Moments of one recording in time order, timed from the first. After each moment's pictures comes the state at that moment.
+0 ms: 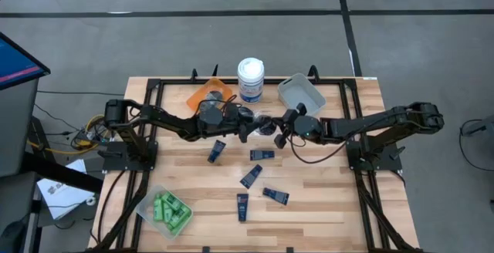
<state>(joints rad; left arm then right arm) 0.14 1.73 0.74 0.87 -0.12 -0.66 -0.01 1.33 0.65 0.17 0.54 0.26</state>
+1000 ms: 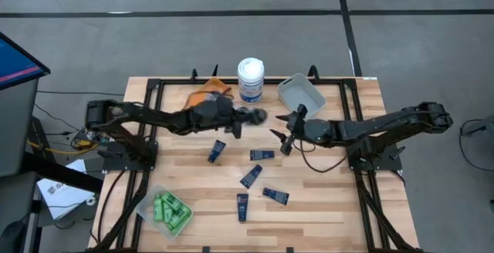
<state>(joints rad) 0.19 1.54 0.74 0.57 -0.16 -0.48 0.09 1.22 0.65 0.18 0.52 0.07</state>
